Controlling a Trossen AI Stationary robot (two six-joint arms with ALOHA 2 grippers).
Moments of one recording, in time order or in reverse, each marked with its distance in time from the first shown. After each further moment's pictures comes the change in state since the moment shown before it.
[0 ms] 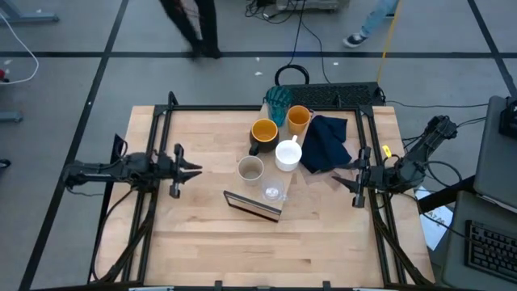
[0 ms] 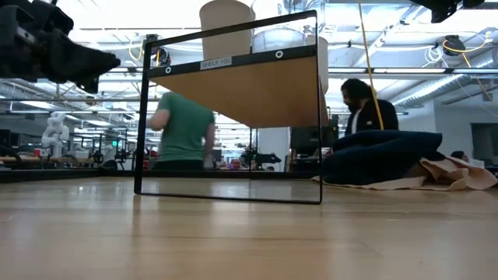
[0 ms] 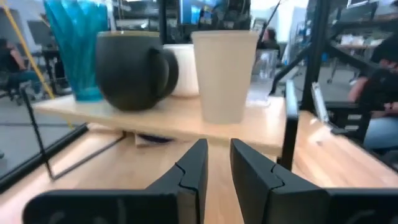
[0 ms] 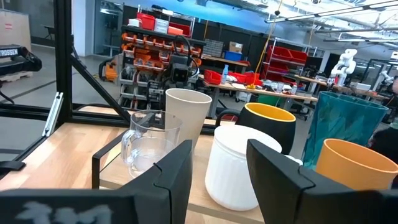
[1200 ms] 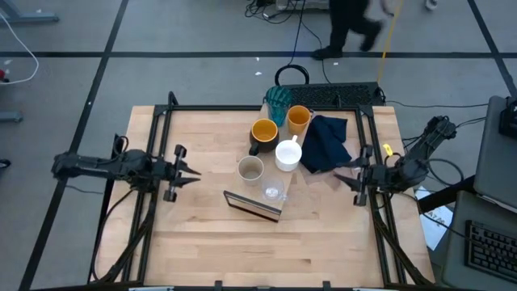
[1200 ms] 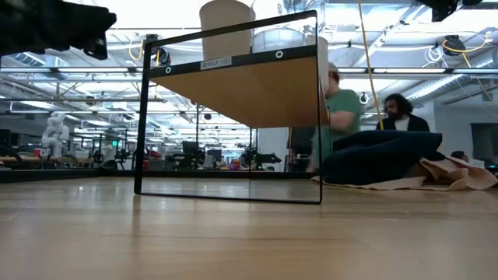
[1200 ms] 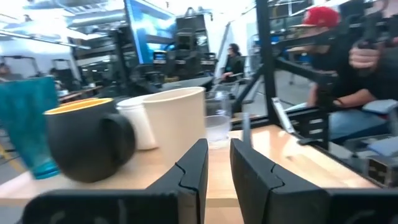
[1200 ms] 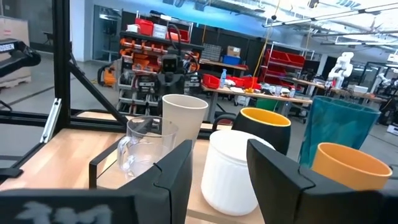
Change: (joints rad) left arm -0.049 0.218 0.108 0.184 0.140 0.151; right arm 0.000 -0.026 0.000 0.013 0.000 -0.023
